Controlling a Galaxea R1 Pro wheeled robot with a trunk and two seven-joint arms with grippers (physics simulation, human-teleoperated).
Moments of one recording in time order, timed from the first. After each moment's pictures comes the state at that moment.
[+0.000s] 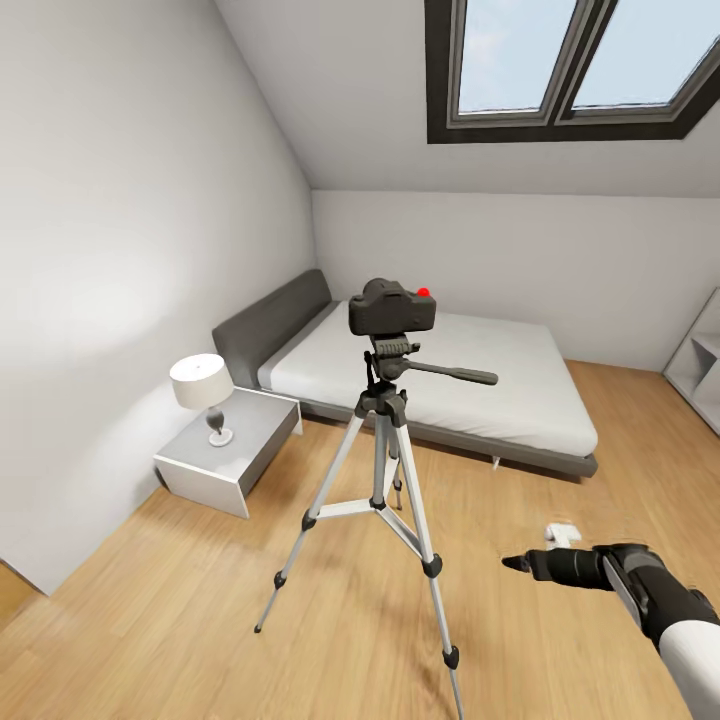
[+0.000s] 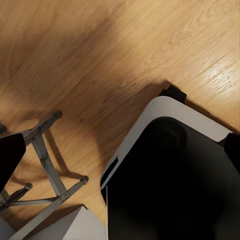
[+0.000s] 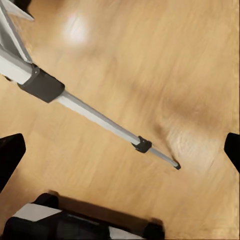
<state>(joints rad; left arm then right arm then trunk) -0.37 0.05 -0.12 0.00 0.61 0.07 0.30 -0.68 -0.32 -0.15 -0.52 0.11 0.54 0.74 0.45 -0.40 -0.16</state>
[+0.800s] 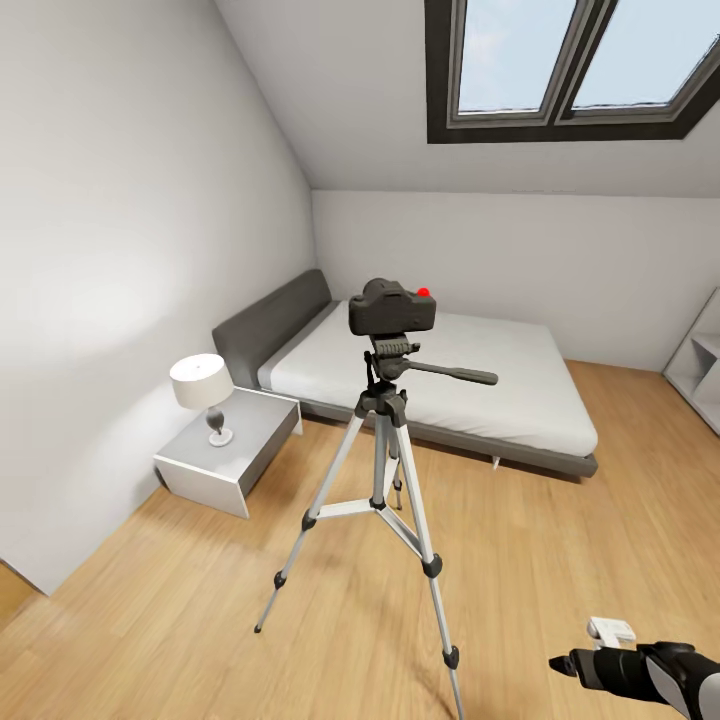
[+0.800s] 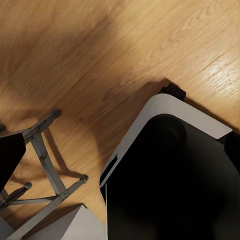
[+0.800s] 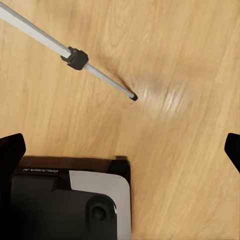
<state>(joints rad) -0.36 0.05 -0.12 0.00 0.61 0.06 0.30 -0.69 -0.40 -0.13 0.02 0.13 0.21 0.56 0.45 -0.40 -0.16</state>
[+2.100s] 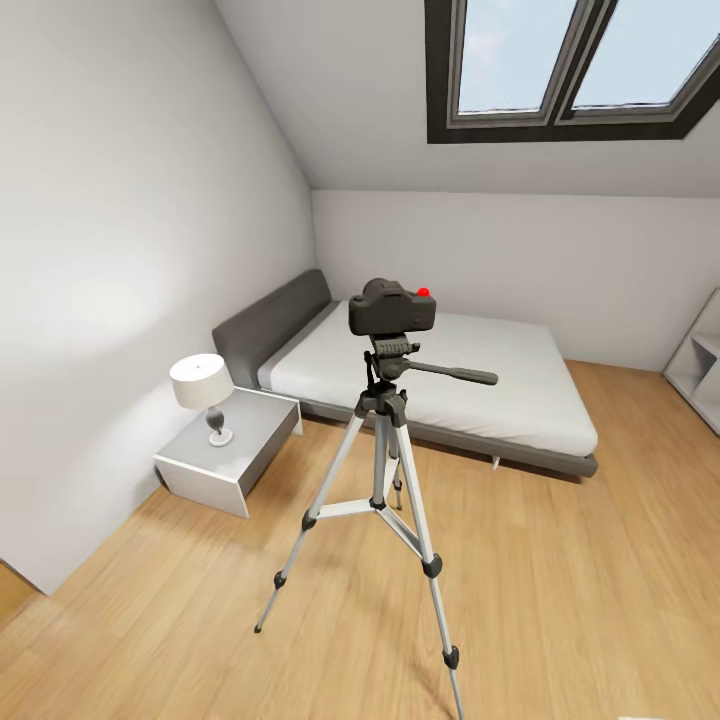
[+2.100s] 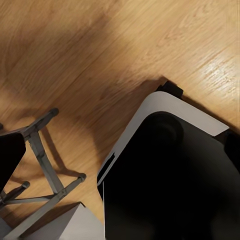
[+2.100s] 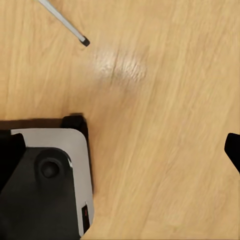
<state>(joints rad) -0.36 0.04 -0.11 0.00 0.61 0.06 0.30 -0.48 -0.35 -0.14 0.03 0.12 0.09 0.32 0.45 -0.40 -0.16</state>
